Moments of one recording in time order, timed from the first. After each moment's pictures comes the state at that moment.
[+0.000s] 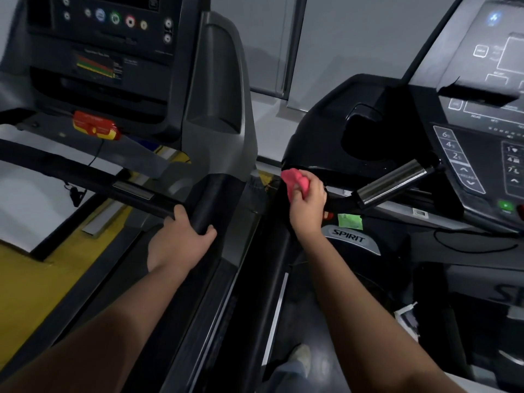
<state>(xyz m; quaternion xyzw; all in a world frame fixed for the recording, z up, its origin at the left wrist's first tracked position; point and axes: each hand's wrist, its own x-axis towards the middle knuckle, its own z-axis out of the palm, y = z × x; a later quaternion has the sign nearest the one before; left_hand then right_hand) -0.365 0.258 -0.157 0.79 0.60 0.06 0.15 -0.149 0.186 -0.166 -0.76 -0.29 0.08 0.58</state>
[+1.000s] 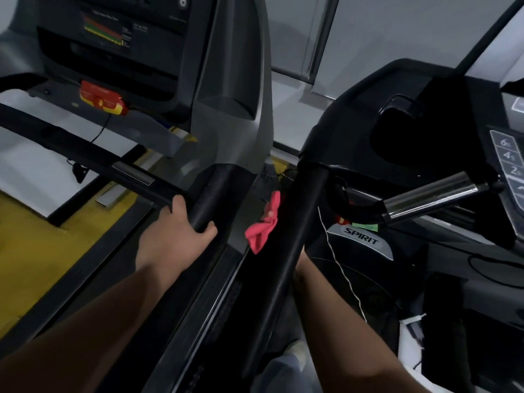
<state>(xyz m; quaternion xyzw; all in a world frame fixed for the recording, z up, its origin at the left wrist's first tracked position) -0.363 0.258 -0.155 0.77 0.61 0.07 0.16 -0.174 0.191 -0.208 -0.36 -0.01 0.65 0.67</state>
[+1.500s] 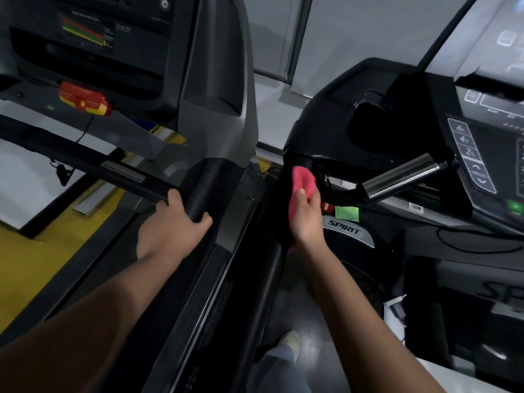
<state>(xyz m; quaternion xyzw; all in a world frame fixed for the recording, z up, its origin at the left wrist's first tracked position) -0.364 0.258 -0.157 0.79 0.60 0.06 0.15 -0.172 0.163 -0.159 -0.77 -0.19 0.26 0.55</state>
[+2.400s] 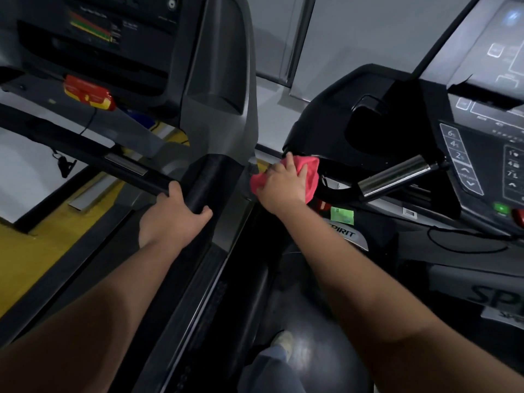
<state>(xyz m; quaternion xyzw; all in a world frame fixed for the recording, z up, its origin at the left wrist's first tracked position) -0.365 0.260 -0.157 0.78 0.60 0.07 0.16 -0.168 0.219 -0.140 -0.85 -0.52 0.03 -0.10</state>
